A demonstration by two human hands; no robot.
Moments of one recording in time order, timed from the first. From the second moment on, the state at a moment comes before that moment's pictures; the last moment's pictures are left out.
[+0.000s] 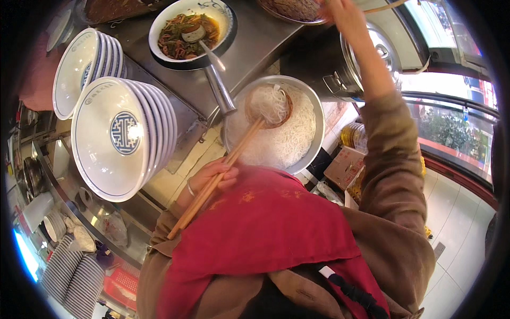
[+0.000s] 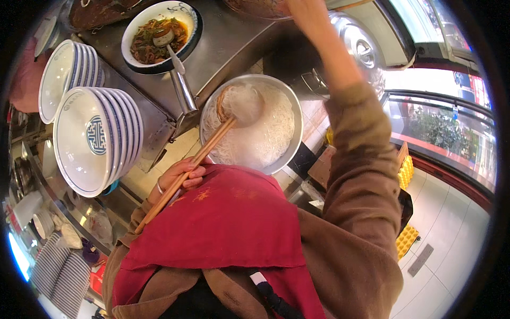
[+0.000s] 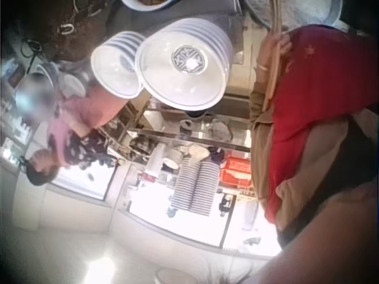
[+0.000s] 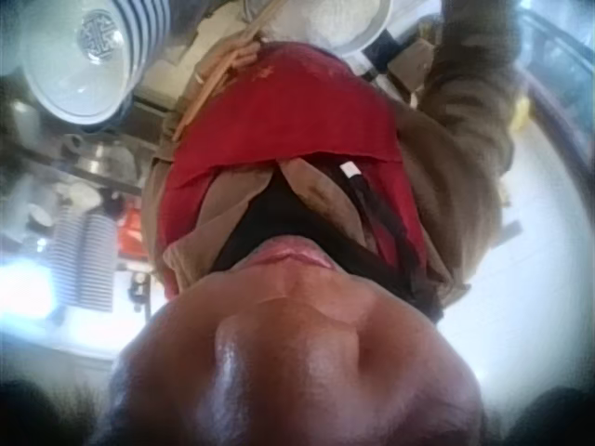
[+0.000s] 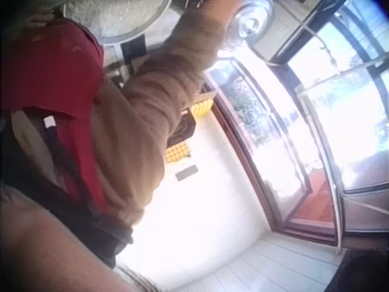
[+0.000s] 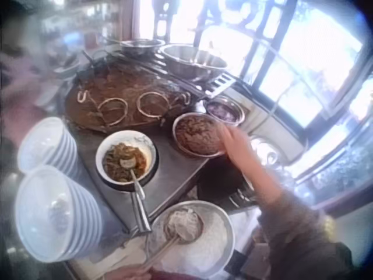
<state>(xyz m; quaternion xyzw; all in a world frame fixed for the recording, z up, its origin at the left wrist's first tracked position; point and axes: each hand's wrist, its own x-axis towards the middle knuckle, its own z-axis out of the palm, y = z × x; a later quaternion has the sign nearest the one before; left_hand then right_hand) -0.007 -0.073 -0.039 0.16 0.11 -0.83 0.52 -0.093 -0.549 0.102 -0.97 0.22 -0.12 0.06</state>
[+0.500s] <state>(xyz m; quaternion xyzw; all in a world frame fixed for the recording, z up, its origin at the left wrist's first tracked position) -0.022 -0.074 0.061 0.35 -0.02 -0.86 0.37 -0.230 -0.397 -0.109 -0.25 0.33 -0.17 0.89</state>
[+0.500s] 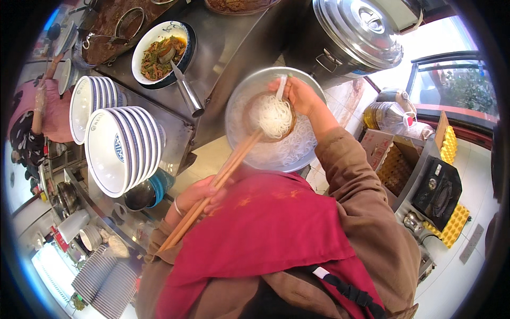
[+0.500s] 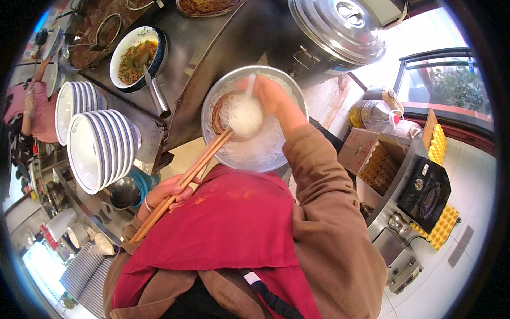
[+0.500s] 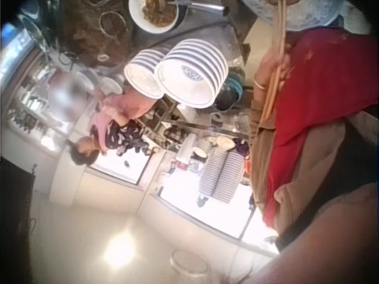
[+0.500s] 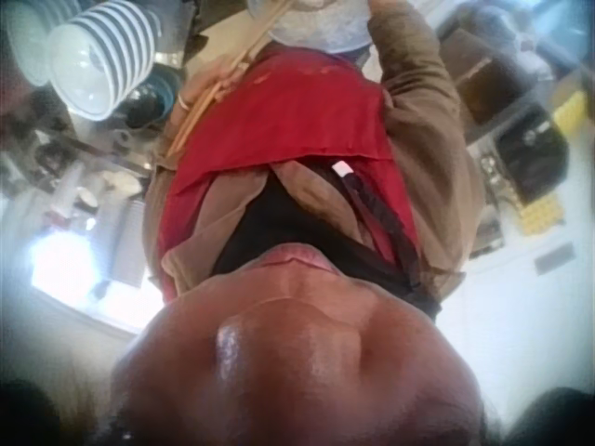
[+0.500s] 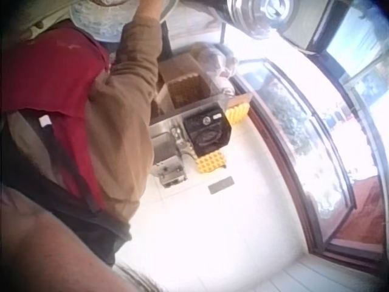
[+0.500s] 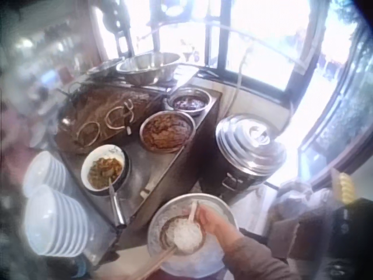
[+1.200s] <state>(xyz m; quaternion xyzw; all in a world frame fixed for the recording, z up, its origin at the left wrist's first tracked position) -0.078 -0.042 0.037 0.17 0.10 -0.83 0.52 -0.313 -0.374 -0.105 -0.74 0.50 -0.21 0.41</state>
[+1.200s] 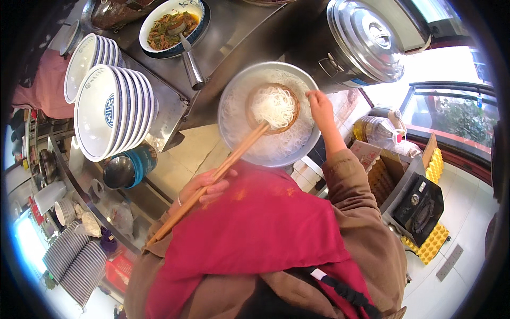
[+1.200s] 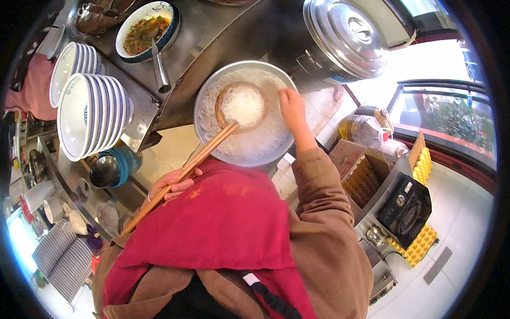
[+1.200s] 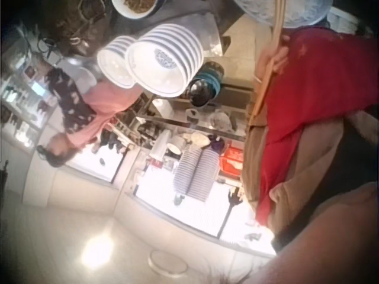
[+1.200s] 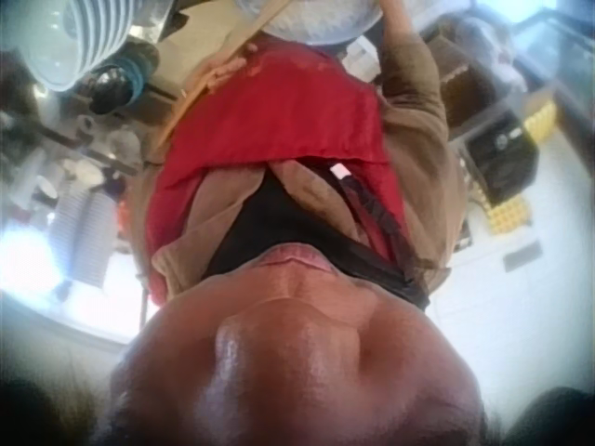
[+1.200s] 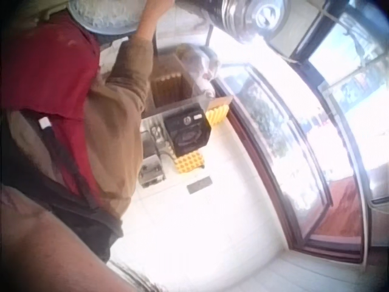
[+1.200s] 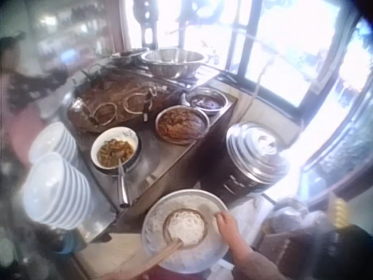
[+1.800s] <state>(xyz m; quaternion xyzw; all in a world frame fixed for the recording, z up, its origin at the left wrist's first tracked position) -0.069 -0.036 0.025 0.10 0.14 -0.85 0.50 -0.327 -0.281 -0.167 -0.76 0.47 -0.12 0.44</state>
